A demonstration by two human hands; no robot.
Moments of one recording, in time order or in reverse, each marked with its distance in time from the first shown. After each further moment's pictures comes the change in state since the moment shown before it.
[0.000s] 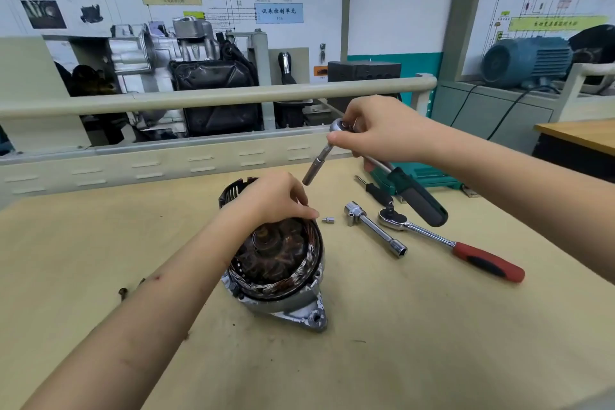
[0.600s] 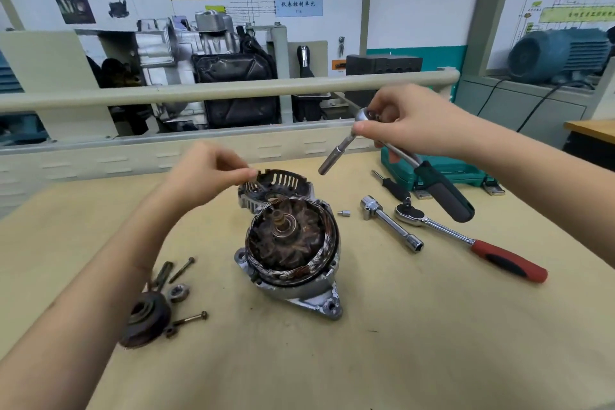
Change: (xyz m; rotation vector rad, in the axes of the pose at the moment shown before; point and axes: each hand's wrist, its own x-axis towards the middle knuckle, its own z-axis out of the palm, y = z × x) left_hand -0.063 -0.053 -0.054 -0.238 0.357 -0.073; right_hand -0.013 -0.001 -0.008 0.082 0.016 0.008
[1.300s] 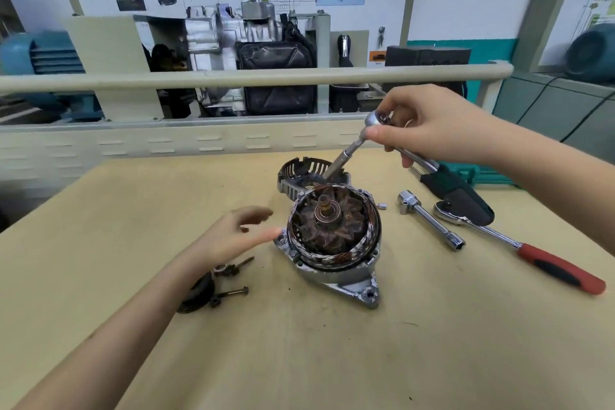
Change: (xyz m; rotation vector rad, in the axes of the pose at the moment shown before) left_hand -0.067 -0.077 0.035 -0.214 -0.203 -0.216; right_hand -0.004 -0.037 0.023 0.052 -0.074 -0.136
